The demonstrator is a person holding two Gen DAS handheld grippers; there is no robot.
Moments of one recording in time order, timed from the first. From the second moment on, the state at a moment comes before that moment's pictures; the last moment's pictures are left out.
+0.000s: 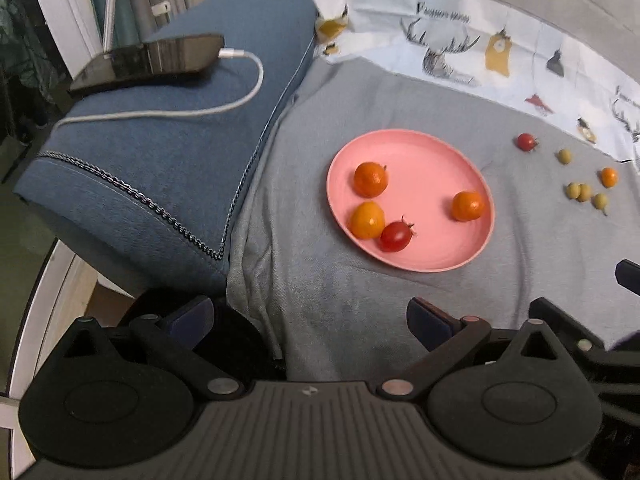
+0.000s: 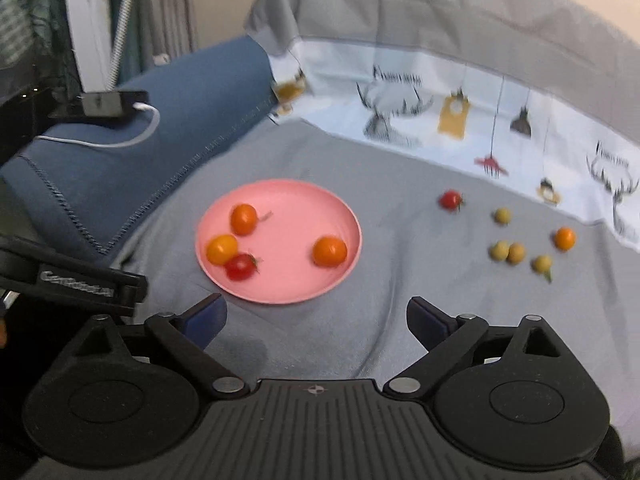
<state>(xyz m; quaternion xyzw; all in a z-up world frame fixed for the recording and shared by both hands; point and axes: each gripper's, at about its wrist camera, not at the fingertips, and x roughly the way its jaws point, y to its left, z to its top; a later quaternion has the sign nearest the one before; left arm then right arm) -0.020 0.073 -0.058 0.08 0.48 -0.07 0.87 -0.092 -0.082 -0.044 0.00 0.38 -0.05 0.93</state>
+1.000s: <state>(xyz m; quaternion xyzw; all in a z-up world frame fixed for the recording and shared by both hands) -0.082 0.074 -0.016 0.09 0.42 -0.08 0.90 -0.158 -0.080 -0.001 0.02 0.29 -0.07 0.95</state>
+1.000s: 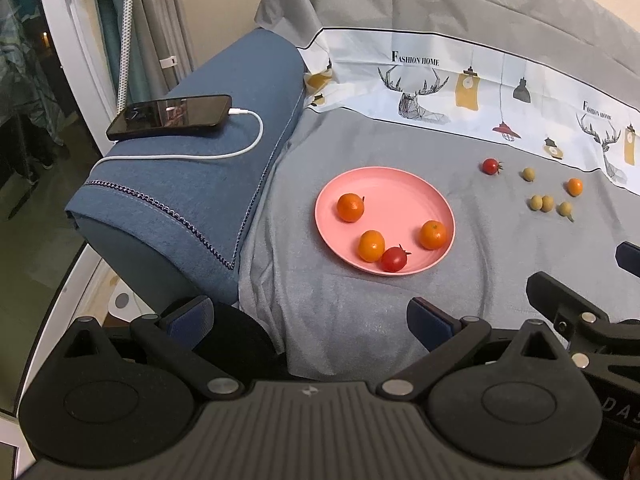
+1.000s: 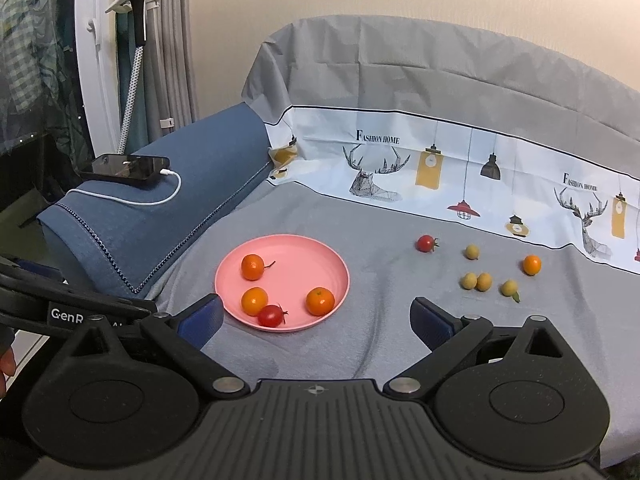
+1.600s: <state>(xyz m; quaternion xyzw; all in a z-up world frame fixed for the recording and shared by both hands) -0.080 0.070 -0.020 0.10 0.42 -0.08 0.90 -0.156 -0.082 -0.006 0.03 0.30 -0.07 0.95</state>
